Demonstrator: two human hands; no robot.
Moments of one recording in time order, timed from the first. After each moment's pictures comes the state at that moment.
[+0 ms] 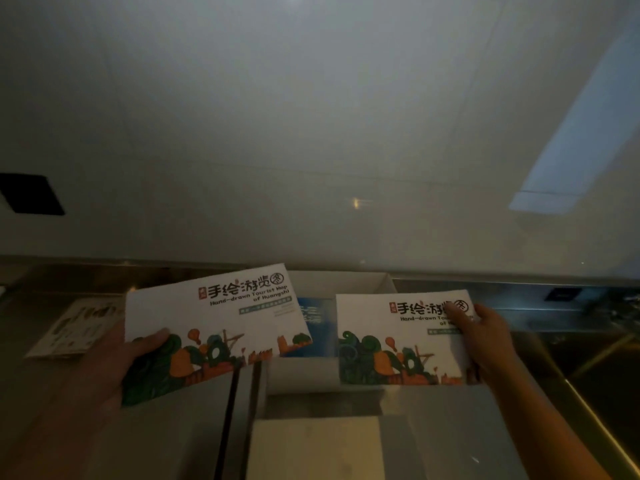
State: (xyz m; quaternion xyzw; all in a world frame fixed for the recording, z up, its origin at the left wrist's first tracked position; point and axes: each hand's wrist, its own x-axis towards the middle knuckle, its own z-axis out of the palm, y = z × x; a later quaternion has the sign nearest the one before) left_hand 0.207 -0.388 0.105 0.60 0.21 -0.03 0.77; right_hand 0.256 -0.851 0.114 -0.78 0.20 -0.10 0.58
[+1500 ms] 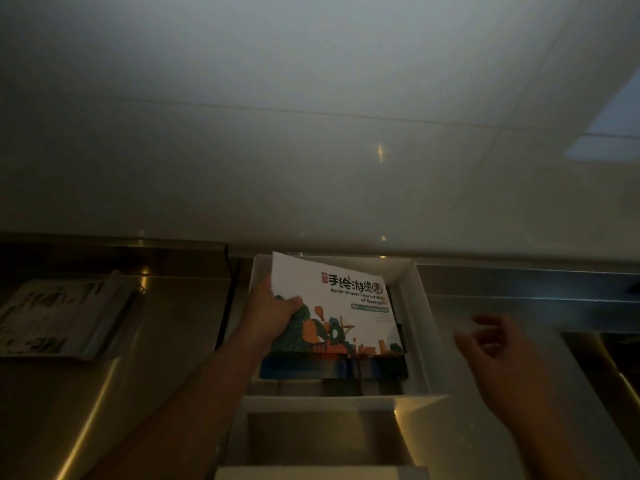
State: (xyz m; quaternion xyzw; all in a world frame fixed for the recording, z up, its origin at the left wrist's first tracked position) left_hand 0.382 -0.575 0.036 0.75 0.20 -0.09 0.63; right_hand 0.315 -0.845 0.071 -0.89 0.21 -0.05 0.40
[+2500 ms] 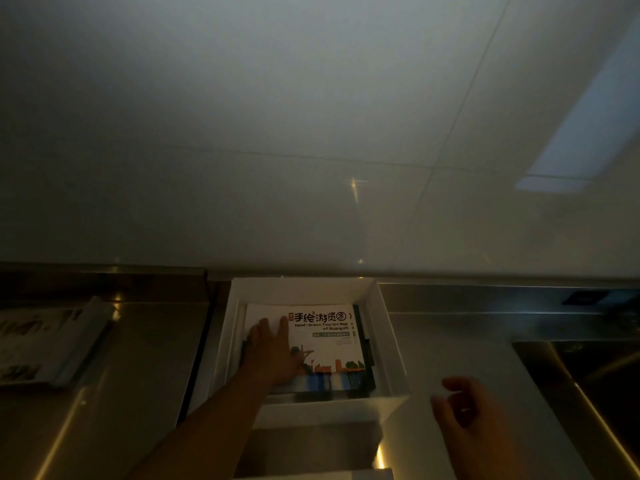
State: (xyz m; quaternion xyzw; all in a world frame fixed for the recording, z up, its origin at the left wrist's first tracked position) left_hand 0.377 -0.610 -0.024 0.96 0.05 -0.21 0.18; right_hand 0.244 -0.847 0.081 -0.88 0.24 -0.05 0.41
